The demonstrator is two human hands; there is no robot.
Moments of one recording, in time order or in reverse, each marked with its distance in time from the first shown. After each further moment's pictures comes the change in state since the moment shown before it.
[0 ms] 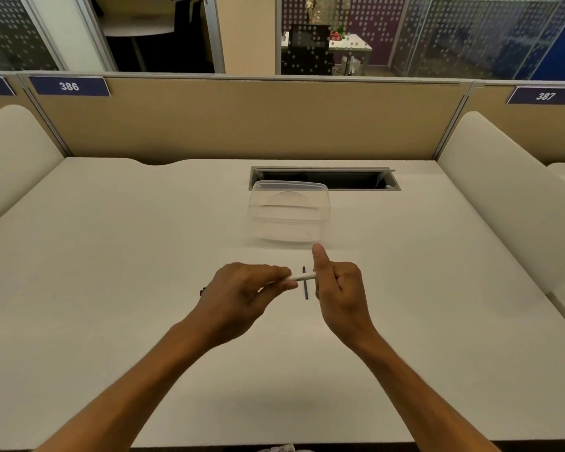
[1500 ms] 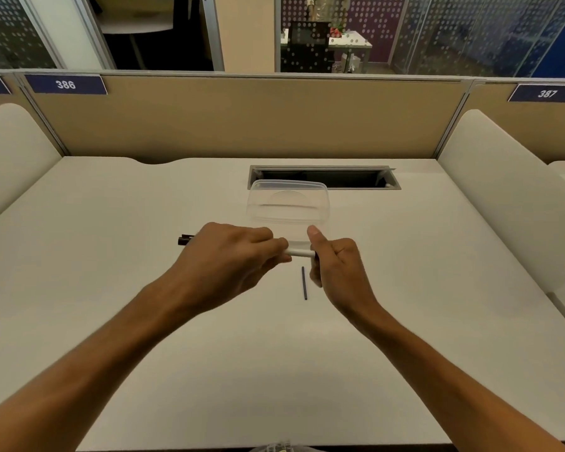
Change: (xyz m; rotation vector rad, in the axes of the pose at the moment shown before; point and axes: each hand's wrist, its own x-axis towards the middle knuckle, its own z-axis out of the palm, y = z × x) left_hand 0.040 0.021 -0.055 0.449 -0.122 0.316; right_hand 0.030 -0.021 -0.001 0.069 -0.061 0.128
